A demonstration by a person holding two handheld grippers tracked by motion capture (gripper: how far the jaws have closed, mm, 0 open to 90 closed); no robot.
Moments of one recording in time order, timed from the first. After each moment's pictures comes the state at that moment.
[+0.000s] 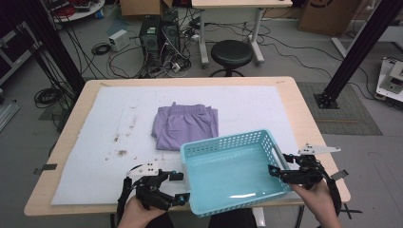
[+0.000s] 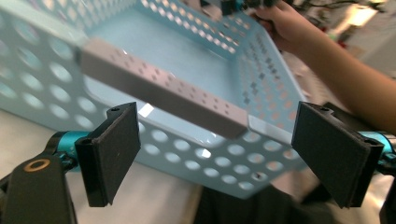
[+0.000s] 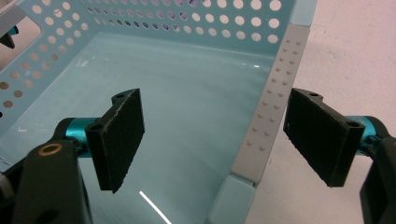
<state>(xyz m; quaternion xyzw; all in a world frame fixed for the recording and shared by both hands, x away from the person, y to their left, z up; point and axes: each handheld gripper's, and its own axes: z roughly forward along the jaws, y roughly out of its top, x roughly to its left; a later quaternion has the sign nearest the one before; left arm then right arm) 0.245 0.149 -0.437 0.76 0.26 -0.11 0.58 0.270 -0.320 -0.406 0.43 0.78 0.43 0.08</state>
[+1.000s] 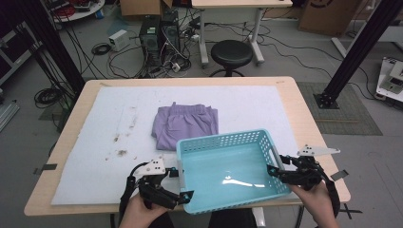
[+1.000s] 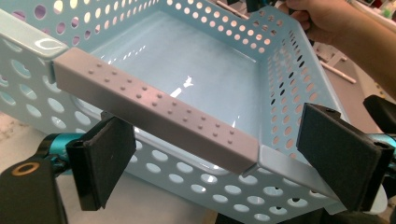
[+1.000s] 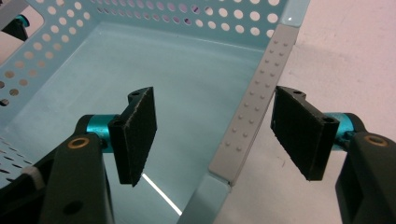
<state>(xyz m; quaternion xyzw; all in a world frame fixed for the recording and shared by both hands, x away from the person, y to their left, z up) 0.241 0.138 -0.420 0.79 0.27 -0.03 0.55 0.265 -0.314 -0.404 0.43 0.78 0.44 0.08</state>
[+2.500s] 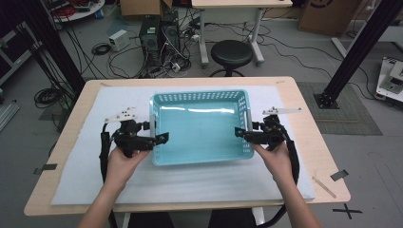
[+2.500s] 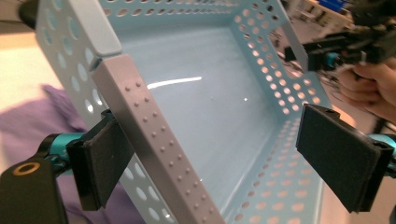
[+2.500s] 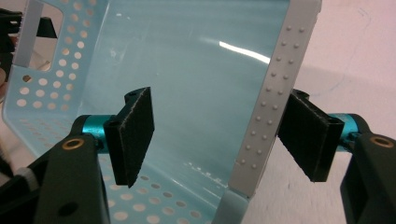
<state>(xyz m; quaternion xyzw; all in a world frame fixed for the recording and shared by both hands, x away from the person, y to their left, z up) 0.350 0.205 -0.358 0.73 0.37 0.08 0.57 0.357 -0.222 -0.356 0.45 0.75 0.48 0.07</state>
